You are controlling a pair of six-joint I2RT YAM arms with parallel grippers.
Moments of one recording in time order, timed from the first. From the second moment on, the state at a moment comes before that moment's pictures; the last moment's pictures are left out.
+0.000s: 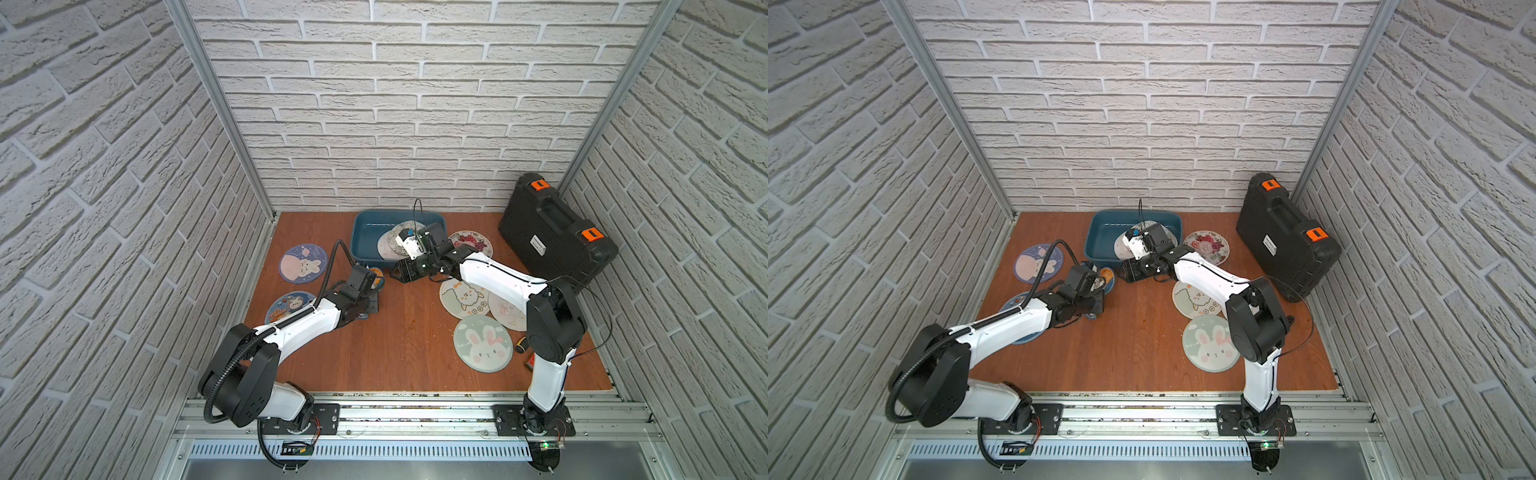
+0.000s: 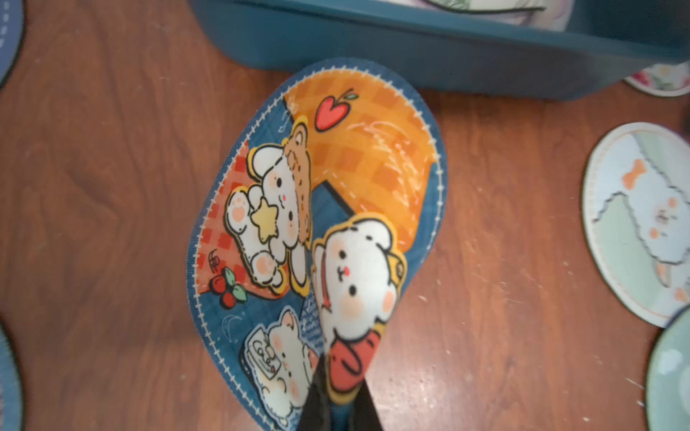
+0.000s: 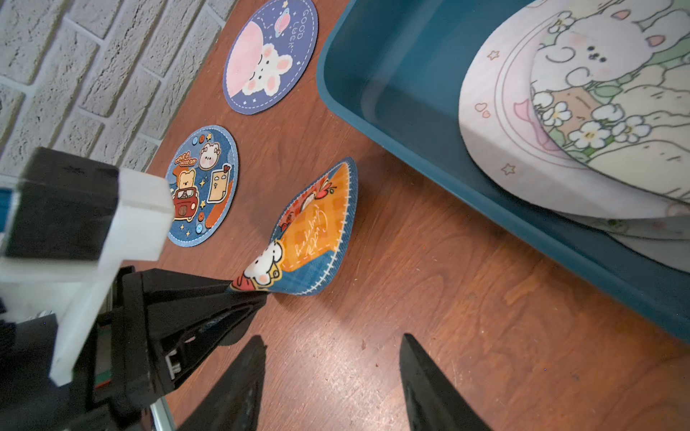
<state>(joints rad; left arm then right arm) -0.58 1.40 0.79 -0.31 -0.10 -0.50 0.56 1.90 1.50 -0.46 -0.41 0.27</state>
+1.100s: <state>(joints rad) -0.60 1.36 0.72 -0.13 0.03 -0.54 0.58 2.00 1.50 -0.35 -0.52 0.37</state>
